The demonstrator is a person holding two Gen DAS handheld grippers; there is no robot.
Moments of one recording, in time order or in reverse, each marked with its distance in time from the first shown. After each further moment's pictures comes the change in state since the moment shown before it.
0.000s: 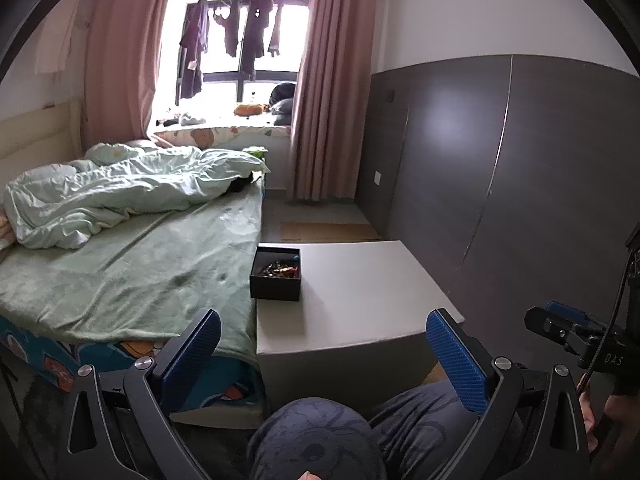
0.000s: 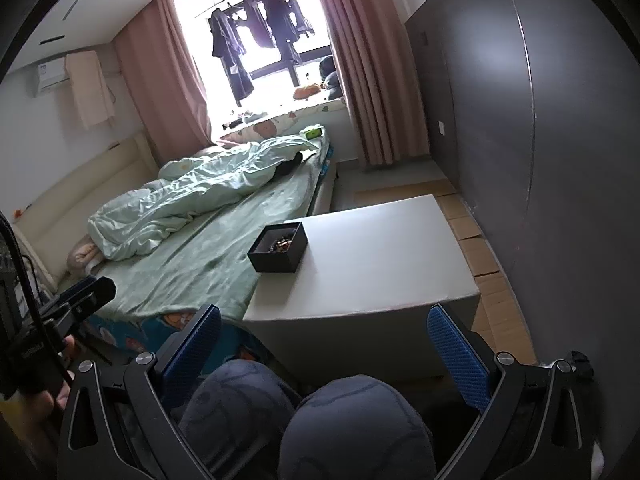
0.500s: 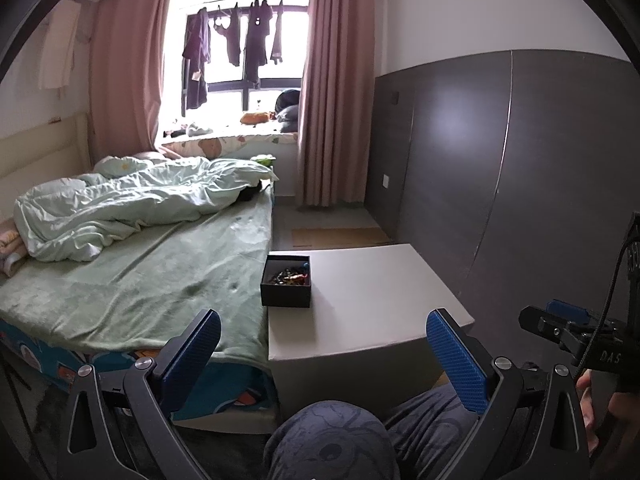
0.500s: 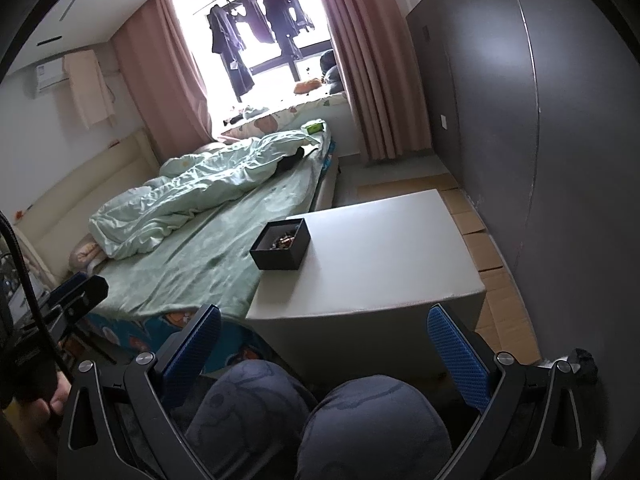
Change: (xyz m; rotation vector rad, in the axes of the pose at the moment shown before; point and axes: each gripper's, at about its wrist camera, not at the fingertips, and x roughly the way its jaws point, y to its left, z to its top) left arm -0.008 -0.005 0.004 0.034 -0.015 0.043; right arm 0.003 0.001 0.003 0.006 0.017 0.010
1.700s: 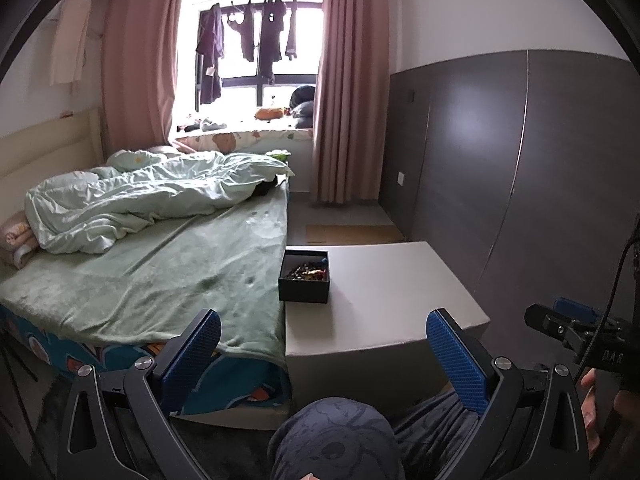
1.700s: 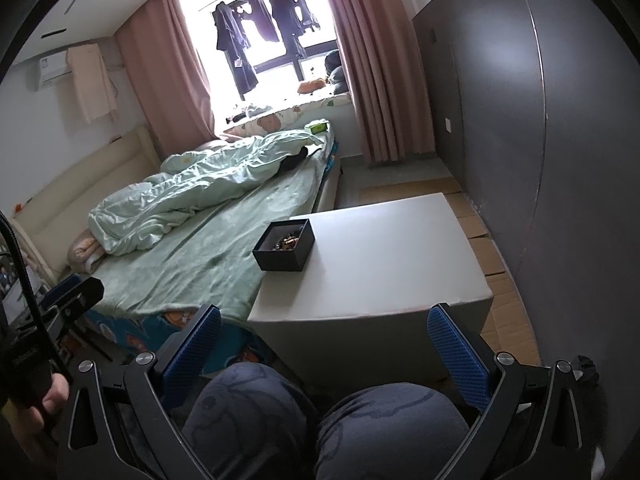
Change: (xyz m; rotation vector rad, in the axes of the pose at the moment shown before) left arm 0.004 0.012 -0.003 -0.018 0.017 0.048; right arm 0.014 0.002 0.002 -0.019 0.007 -0.002
